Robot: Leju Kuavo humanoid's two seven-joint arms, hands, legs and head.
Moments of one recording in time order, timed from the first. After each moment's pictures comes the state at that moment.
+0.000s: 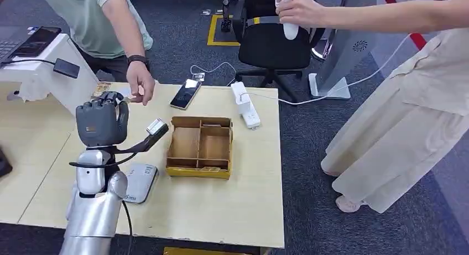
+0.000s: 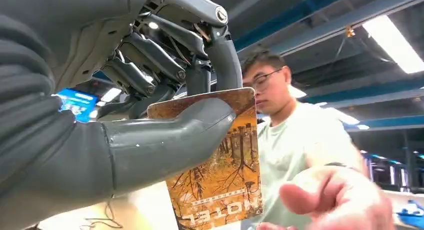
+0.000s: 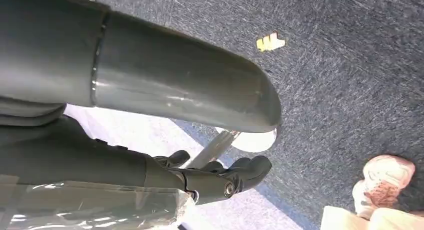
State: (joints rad) left arm -0.32 -0.06 0.07 -1.46 -1.51 0.45 -0.04; right arm 0.03 0.25 -0.37 -0.54 1.57 -0.43 0.21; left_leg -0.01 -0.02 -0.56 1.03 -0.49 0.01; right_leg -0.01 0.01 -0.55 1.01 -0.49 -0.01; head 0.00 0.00
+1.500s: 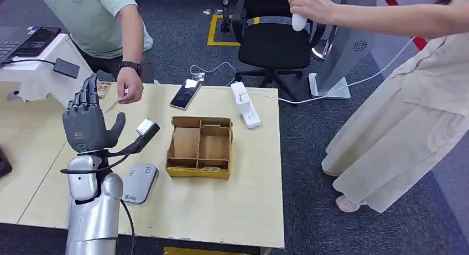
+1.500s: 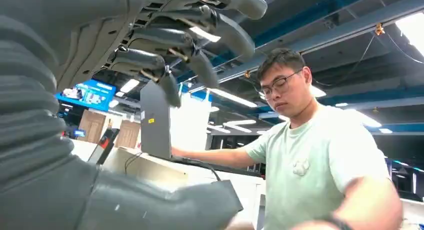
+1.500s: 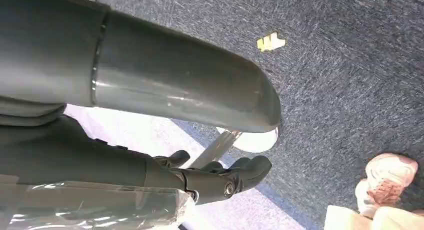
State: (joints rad) left arm -0.30 -0.17 0.22 -1.51 -1.50 0.46 -0.19; right arm 0.03 0.26 -0.37 -0.56 1.57 -0.43 0.21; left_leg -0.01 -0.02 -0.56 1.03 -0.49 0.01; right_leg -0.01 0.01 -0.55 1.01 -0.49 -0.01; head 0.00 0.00
